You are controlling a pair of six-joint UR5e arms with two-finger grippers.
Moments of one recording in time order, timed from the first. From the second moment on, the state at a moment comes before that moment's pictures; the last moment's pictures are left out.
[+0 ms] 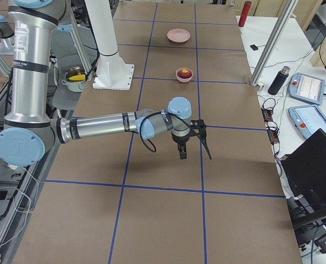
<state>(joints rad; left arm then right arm) -1.41 -1.46 -1.85 -1.68 -2.31 -0.10 1.33 -1.68 1.84 -1.33 2.34 0.30</state>
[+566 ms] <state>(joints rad) -1.41 -1.47 -1.85 -1.69 -2.31 -0.14 1.34 -1.66 1.82 -1.34 2.34 0.31</state>
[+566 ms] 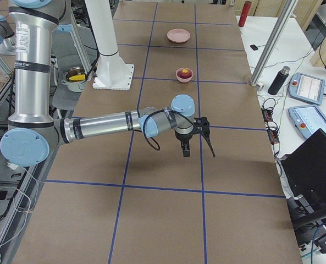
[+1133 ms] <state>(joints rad) -1.41 -1.48 -1.84 -1.69 -2.31 -0.16 1.34 -1.65 1.81 -1.33 2.34 0.31</state>
